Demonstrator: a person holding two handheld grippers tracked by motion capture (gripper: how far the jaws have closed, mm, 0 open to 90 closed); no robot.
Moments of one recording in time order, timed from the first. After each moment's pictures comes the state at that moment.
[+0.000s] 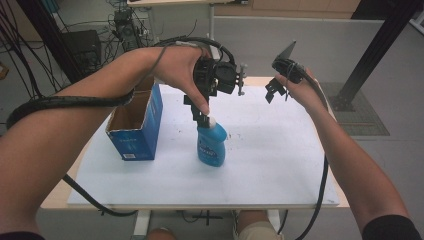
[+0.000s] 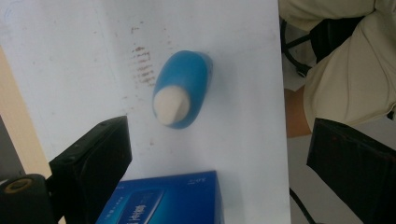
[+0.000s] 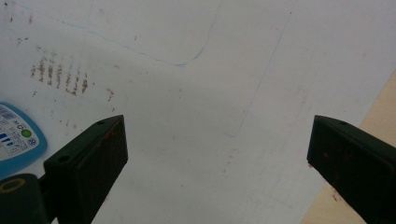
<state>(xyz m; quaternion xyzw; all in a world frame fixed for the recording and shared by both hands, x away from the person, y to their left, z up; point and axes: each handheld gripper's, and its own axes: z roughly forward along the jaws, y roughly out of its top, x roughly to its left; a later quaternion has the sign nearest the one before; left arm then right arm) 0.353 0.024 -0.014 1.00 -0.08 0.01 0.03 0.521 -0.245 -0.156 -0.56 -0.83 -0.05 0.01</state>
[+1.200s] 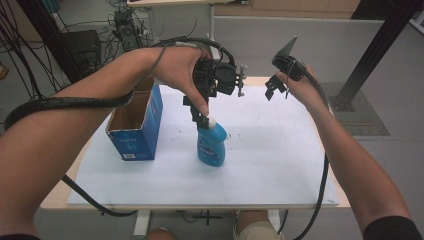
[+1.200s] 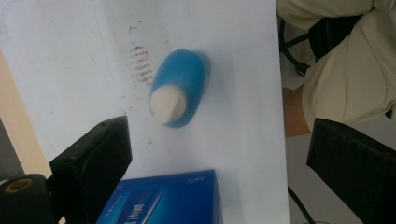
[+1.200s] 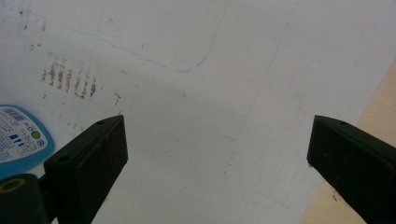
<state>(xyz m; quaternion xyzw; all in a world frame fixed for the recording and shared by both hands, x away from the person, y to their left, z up) 0.350 0.024 -0.013 1.00 -0.08 0.01 0.03 0.514 -0.242 -0.144 -0.55 -0.83 -0.07 0.00</state>
